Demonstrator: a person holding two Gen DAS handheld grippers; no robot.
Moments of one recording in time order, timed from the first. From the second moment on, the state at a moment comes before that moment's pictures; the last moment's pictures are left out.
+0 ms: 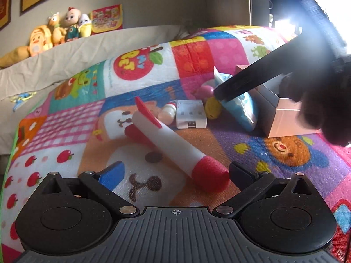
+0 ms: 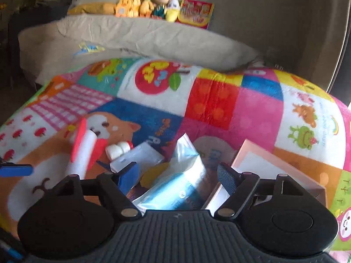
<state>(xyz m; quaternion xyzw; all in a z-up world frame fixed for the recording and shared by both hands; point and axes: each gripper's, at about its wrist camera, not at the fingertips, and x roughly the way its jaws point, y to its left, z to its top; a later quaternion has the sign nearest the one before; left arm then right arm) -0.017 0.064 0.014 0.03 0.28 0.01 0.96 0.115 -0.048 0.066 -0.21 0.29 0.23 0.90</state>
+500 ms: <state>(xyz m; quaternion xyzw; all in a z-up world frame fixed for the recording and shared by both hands) -0.028 0.073 0.019 -0.01 0.28 0.00 0.96 0.057 -0.129 0.091 -0.06 0.35 0.33 0.87</state>
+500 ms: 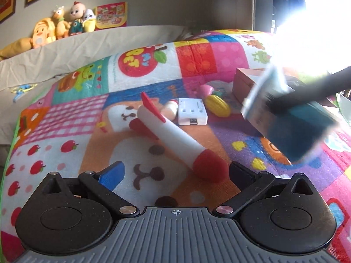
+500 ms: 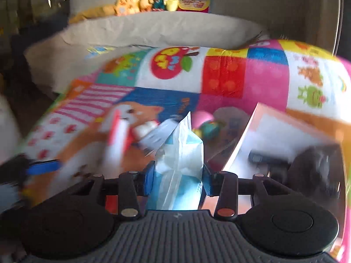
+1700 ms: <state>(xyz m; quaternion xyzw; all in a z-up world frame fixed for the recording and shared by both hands) 0.140 0.005 0.016 0.07 0.33 -0.04 0.94 -0.004 -0.285 0.019 0.08 0.25 0.14 0.96</state>
